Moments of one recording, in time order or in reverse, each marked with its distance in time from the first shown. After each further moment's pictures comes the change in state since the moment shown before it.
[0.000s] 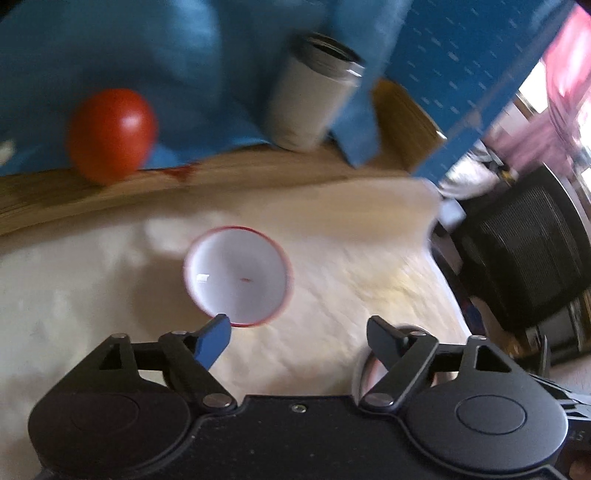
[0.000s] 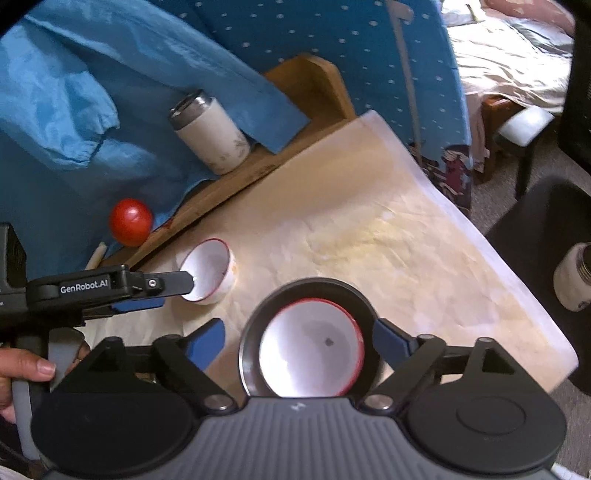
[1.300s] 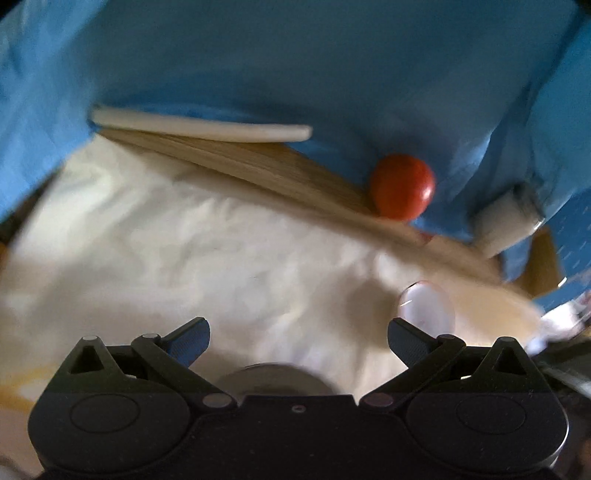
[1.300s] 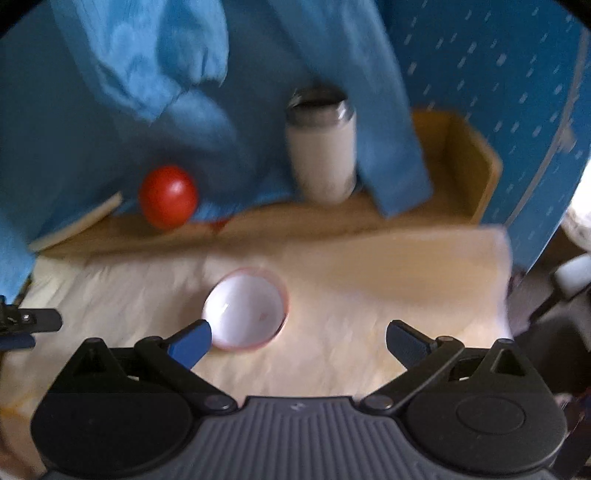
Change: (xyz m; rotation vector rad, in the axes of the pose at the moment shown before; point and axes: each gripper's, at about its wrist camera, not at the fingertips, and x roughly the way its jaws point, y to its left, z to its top) left arm -0.102 0.106 -0.048 -0.494 -0.192 0.252; right arm 0.061 0.102 0.041 -0.405 -0.054 -0.132
